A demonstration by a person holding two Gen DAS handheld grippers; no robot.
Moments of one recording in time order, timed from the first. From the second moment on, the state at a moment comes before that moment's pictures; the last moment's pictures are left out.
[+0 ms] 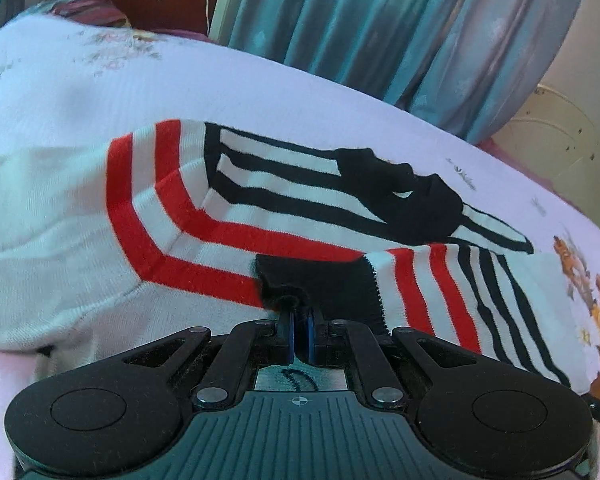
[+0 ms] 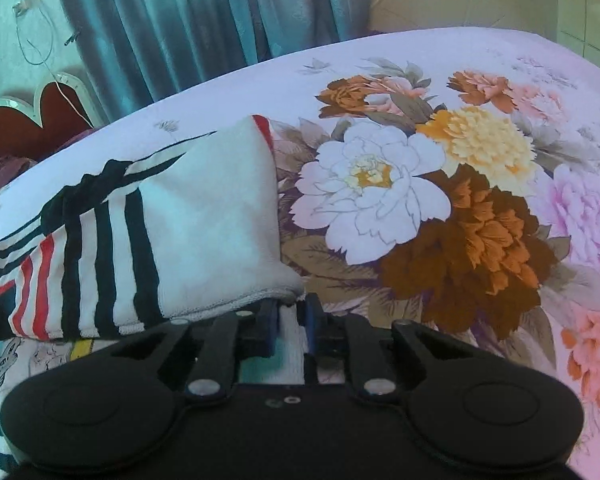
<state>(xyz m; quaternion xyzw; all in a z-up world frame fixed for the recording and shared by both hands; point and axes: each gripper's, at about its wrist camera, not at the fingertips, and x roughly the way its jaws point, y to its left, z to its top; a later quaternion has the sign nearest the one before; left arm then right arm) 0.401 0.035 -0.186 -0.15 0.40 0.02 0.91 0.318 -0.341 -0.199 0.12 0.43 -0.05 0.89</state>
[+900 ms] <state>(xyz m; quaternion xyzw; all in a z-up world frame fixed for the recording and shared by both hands) 0.424 -0.030 -0.185 -0.06 0.38 -0.02 0.92 0.456 -0.359 -0.199 0.16 0.42 0.01 0.89</state>
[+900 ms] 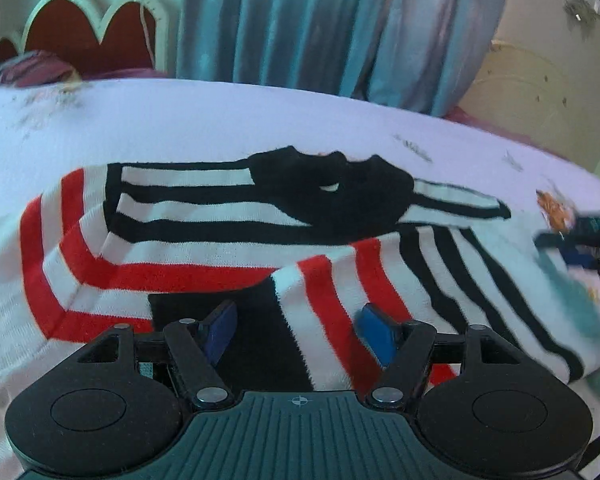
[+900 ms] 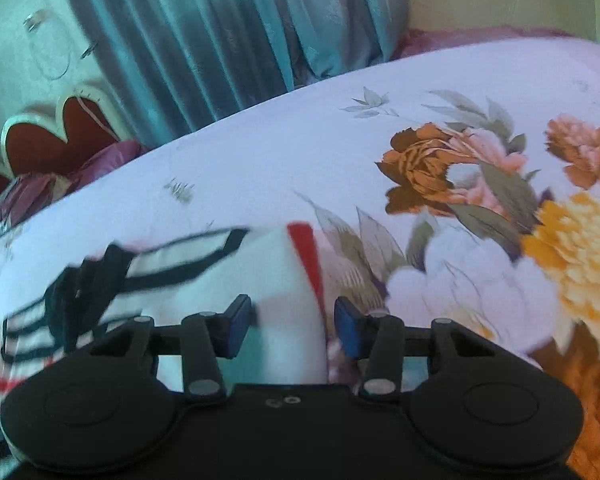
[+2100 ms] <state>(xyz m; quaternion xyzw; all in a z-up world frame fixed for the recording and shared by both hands) 0.391 0.018 -0.162 -0.07 0.41 0.03 0.91 0.388 -0.225 -0.175 -0.01 0.40 0.10 0.91</state>
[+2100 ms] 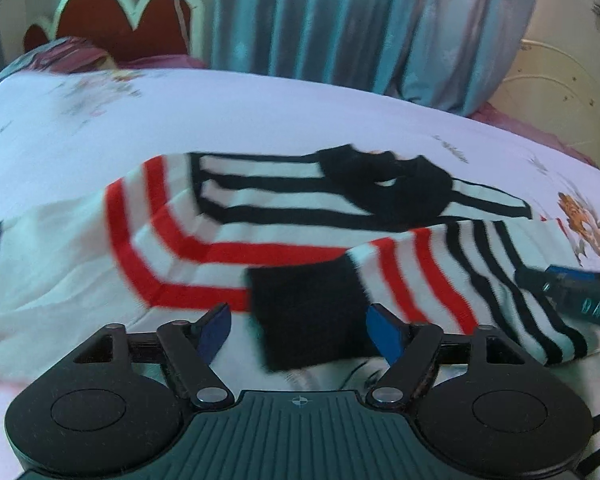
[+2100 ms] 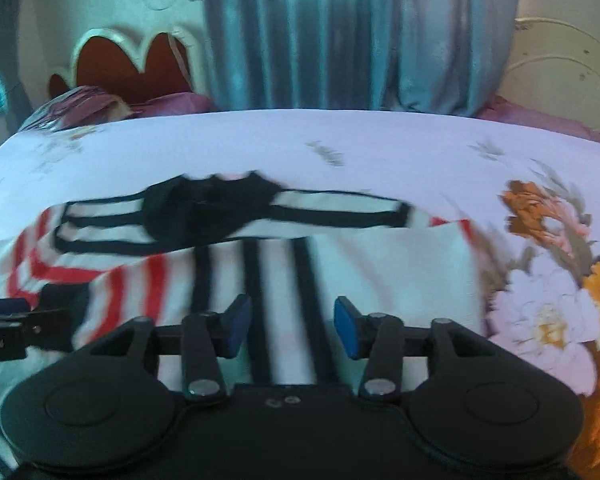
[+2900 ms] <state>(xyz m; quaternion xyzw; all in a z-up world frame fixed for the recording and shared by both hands) 0.304 0.189 -0.155 -0.16 0.40 0.16 0.89 0.354 -0.083 -0.160 -0.01 0.41 0.19 0.89</state>
